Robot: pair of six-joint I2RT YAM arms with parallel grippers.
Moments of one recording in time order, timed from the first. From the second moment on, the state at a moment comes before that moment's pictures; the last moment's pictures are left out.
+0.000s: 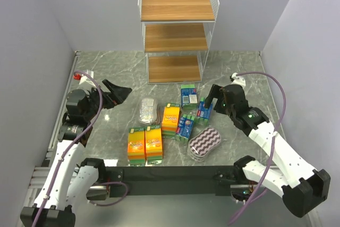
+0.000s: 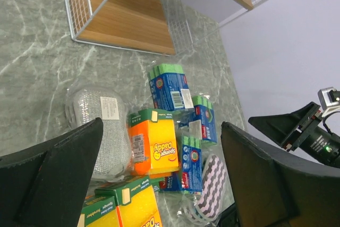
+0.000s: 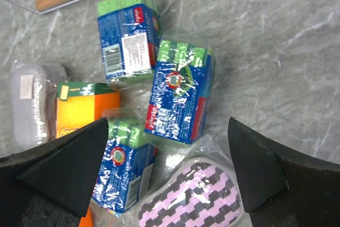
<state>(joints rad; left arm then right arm) -0.09 0.72 0.70 -0.16 0.39 -0.73 0.46 0.95 0.84 -0.55 0.27 0.60</state>
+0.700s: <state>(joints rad) -0.09 0.70 0.70 -0.12 0.43 -0.73 0.64 1.25 0.87 -0.59 0.46 0.74</state>
